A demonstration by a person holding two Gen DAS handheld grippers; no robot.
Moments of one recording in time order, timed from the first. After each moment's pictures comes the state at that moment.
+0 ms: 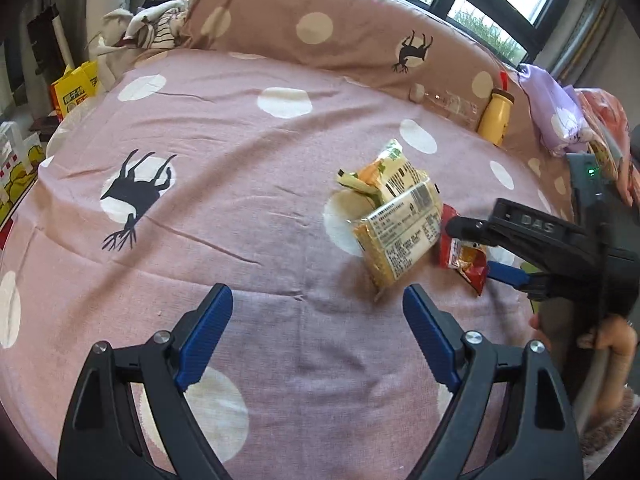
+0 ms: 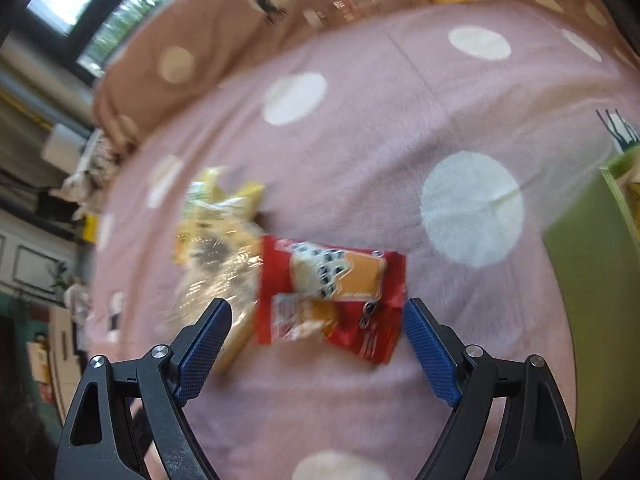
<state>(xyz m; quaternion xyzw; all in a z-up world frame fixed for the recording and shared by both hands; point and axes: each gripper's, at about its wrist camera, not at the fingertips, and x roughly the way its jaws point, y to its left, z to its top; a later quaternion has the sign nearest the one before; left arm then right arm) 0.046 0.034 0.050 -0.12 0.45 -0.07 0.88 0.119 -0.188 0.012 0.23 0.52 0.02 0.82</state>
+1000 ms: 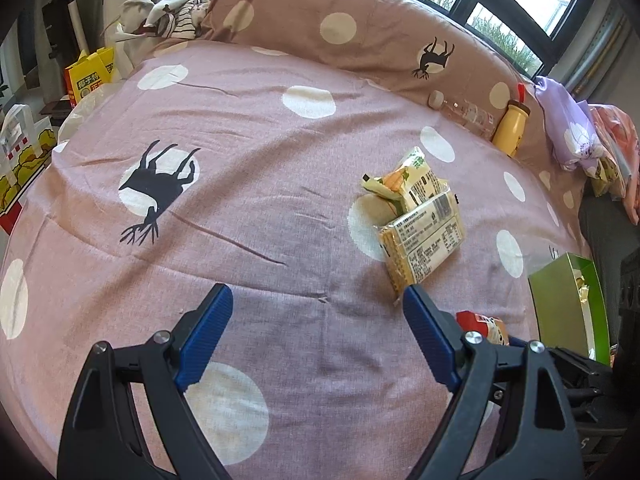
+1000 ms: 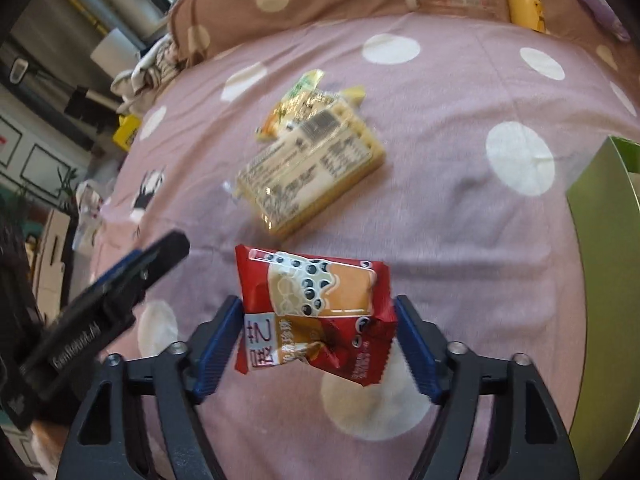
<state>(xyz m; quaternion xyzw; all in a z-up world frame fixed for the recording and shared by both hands) 0.047 0.049 0.050 -0.14 0.46 -0.05 0.87 0.047 -0.132 0.033 0.09 0.54 0.12 0.83</state>
